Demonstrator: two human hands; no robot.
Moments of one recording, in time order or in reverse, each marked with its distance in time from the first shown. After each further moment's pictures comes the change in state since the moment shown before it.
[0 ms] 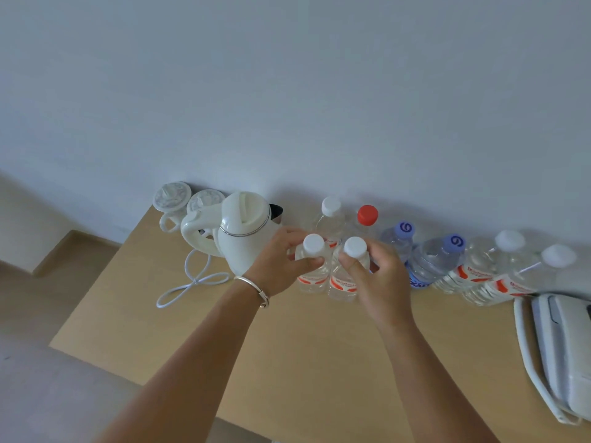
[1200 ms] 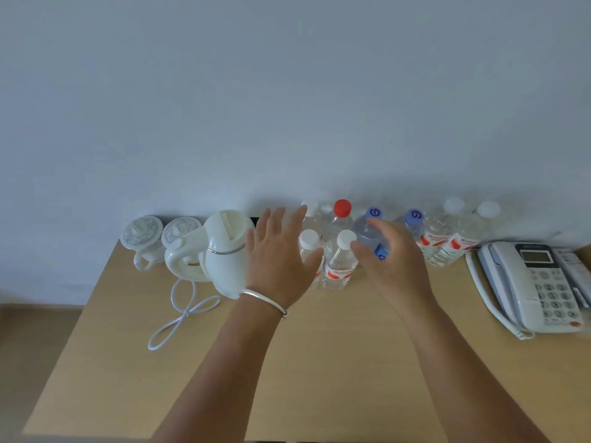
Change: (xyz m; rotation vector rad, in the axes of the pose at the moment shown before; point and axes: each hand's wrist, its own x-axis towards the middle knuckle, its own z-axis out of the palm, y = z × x) left_hand -0.033 0.059 -0.015 0.579 0.115 0.178; right_hand -0.031 -0.055 -0.025 -0.289 0.194 0.050
